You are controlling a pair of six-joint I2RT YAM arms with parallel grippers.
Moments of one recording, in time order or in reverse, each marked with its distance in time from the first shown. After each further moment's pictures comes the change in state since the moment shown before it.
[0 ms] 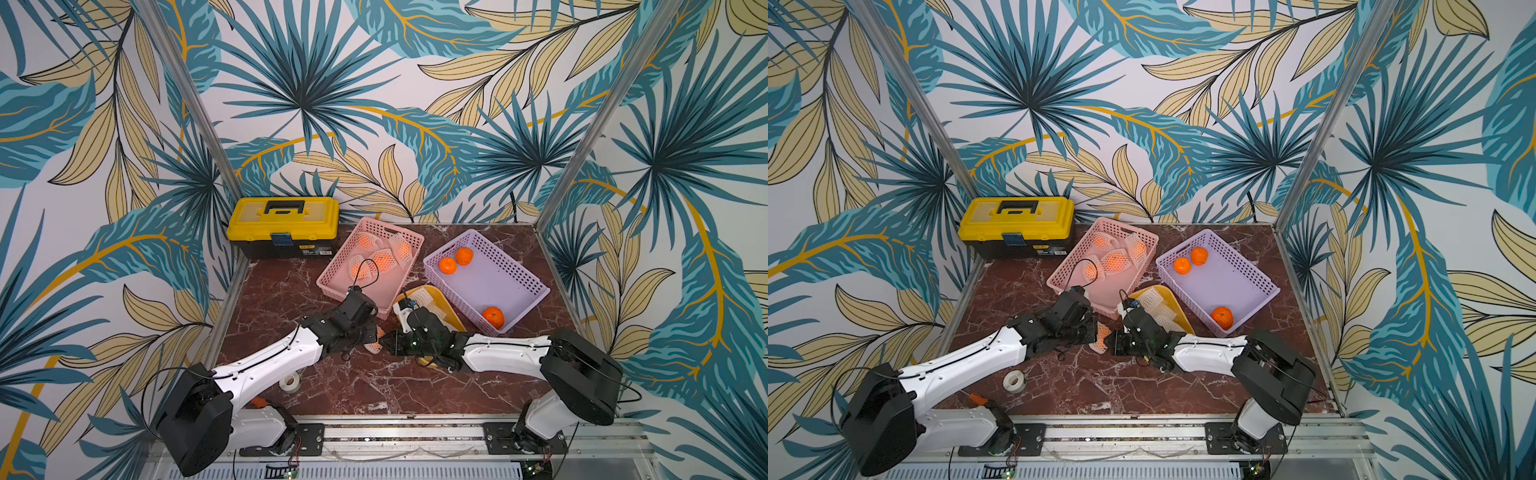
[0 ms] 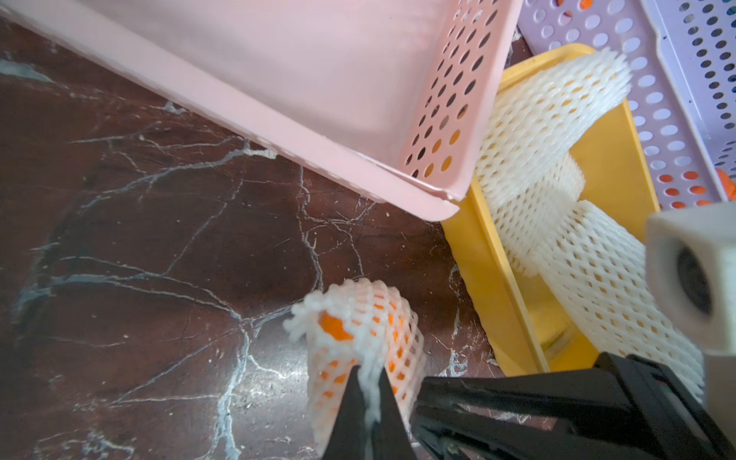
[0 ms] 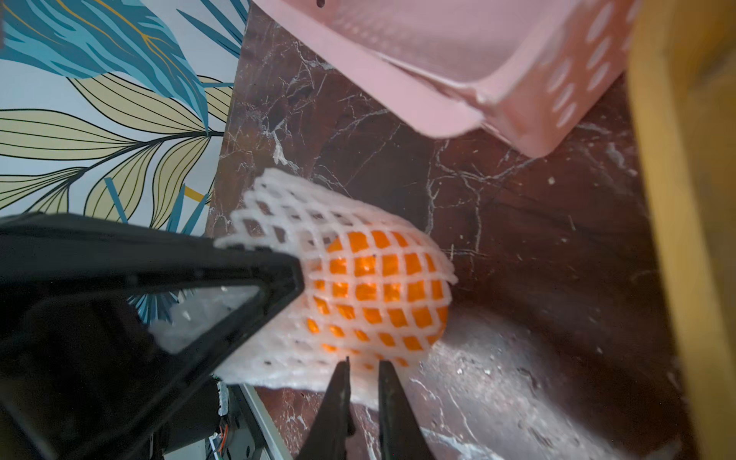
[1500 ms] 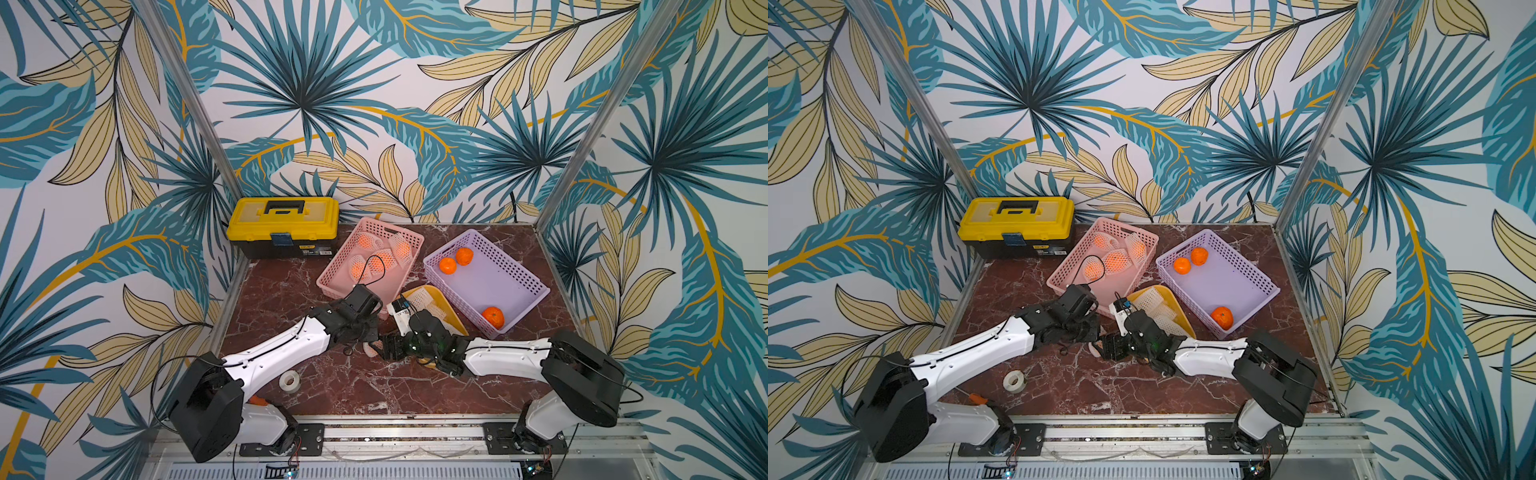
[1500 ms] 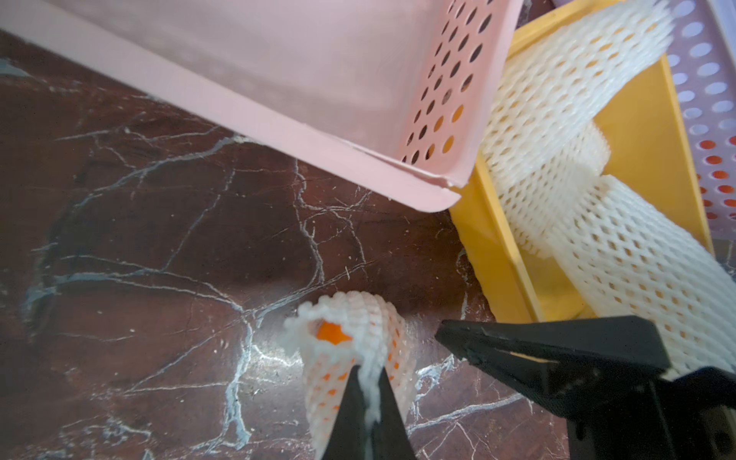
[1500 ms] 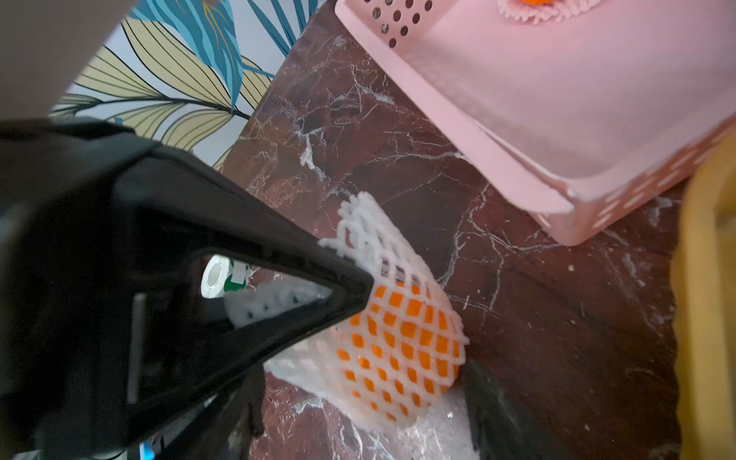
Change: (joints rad) left arm 0.009 0.086 0.099 -0.115 0.035 0.053; right arm 0.021 -0.006 -0.037 0.112 0.043 -0.303
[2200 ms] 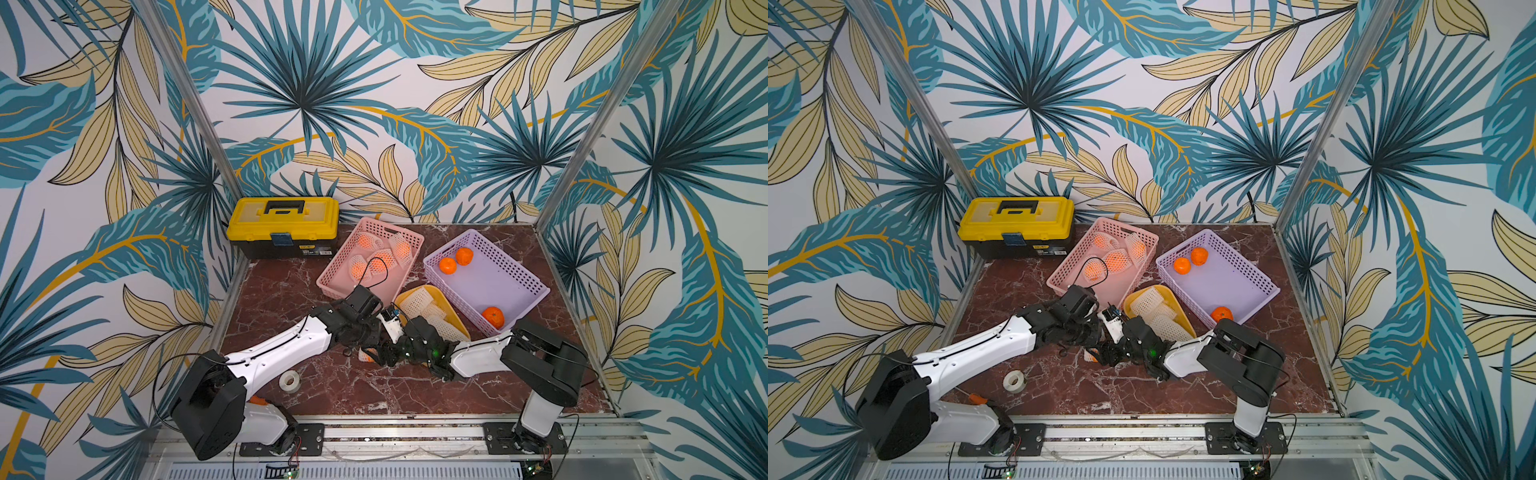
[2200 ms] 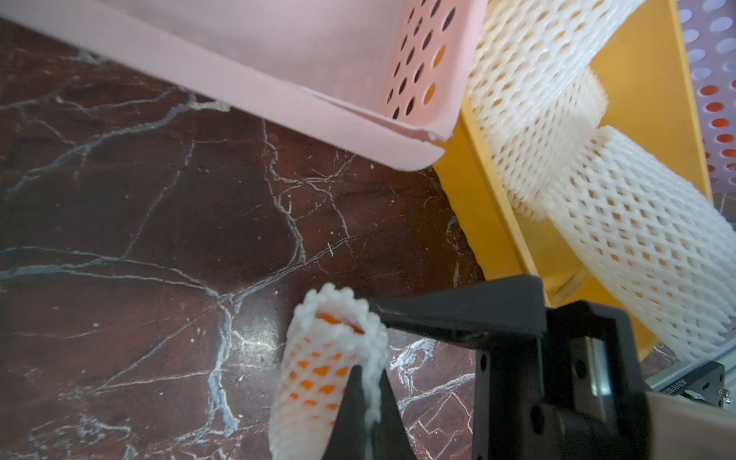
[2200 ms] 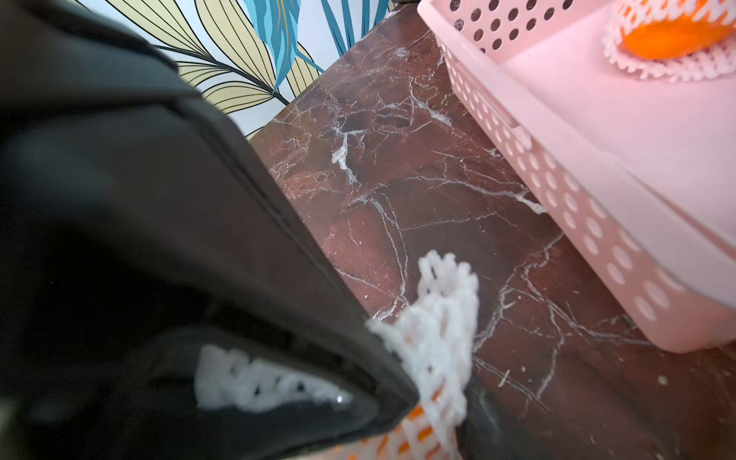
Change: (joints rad) left arm 0.000 0.008 0.000 -0.015 0.080 0.035; right arm 0.006 0.185 -0.046 0.363 -0.072 -0.195
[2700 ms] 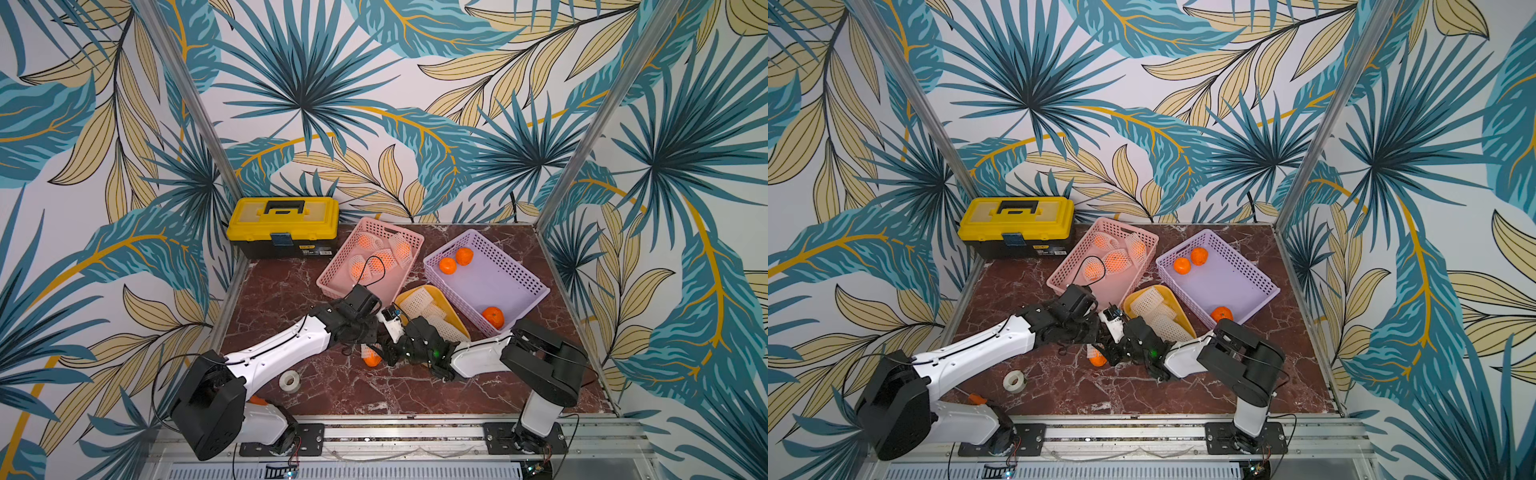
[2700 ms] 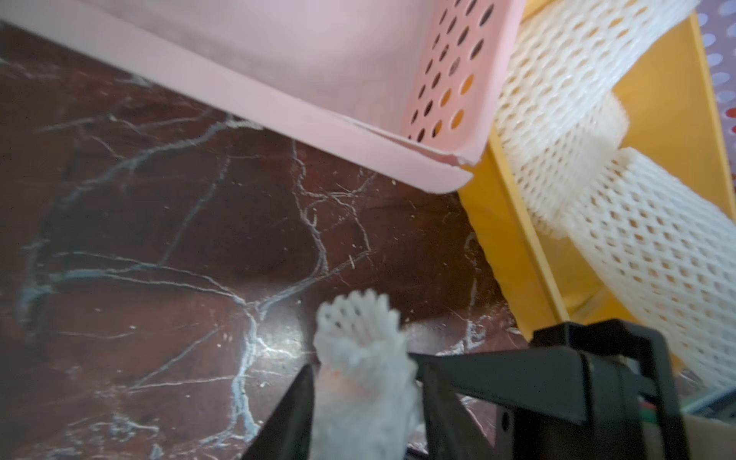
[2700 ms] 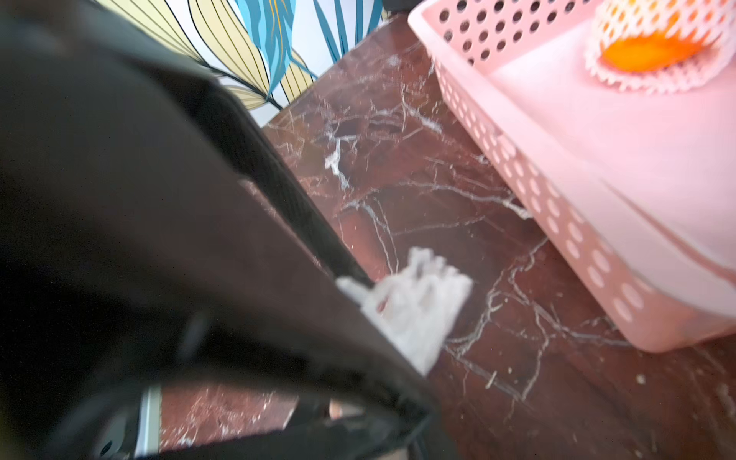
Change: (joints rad) left arm 0.013 -0.003 0.000 -0.007 -0.058 -0.010; right arm -0.001 0.000 -0.006 0.011 0.027 -0.007
